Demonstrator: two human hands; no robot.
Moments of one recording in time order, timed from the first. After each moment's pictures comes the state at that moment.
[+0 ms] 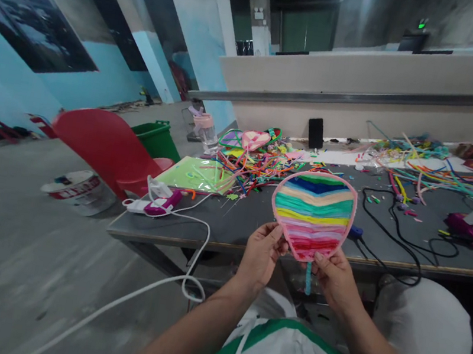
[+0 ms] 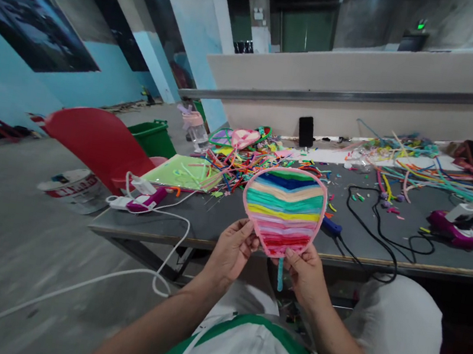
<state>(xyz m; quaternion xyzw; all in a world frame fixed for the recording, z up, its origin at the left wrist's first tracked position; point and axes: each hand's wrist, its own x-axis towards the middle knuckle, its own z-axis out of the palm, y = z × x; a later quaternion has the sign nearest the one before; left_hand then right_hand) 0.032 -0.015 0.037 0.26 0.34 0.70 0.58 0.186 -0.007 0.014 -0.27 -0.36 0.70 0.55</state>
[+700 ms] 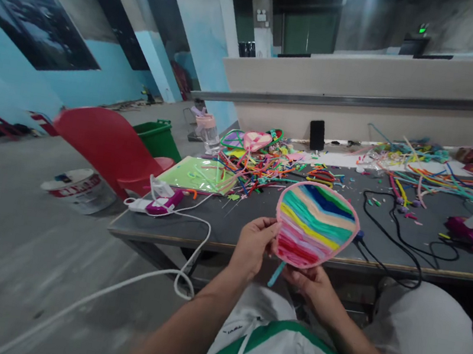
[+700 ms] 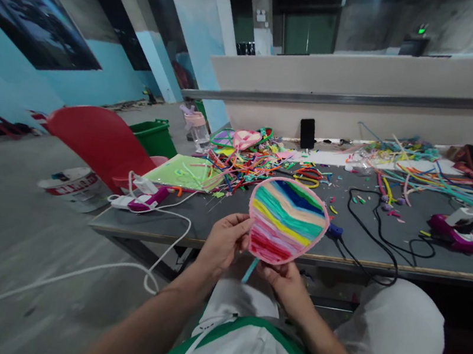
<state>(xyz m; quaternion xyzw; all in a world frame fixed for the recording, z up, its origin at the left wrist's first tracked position) 0.009 -0.010 0.053 0.37 0.48 0.62 0.50 0.167 -0.021 -0.016 -0.26 -0.41 0.76 0.44</state>
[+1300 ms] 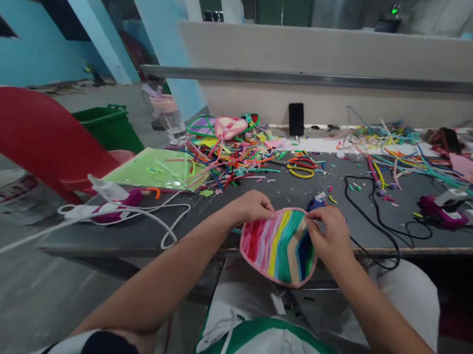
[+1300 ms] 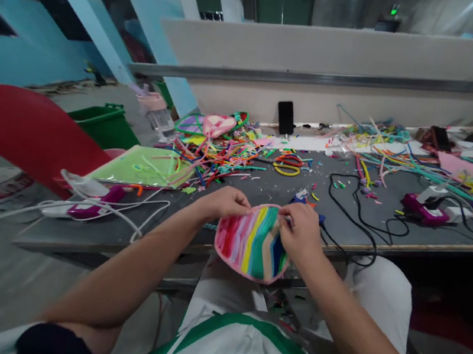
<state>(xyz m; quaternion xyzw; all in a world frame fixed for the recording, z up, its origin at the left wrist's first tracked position) -0.020 0.093 0.067 0.64 0.59 0.25 0.43 0.207 0.055 0.038 -0.45 -0.76 0.10 0.45</state>
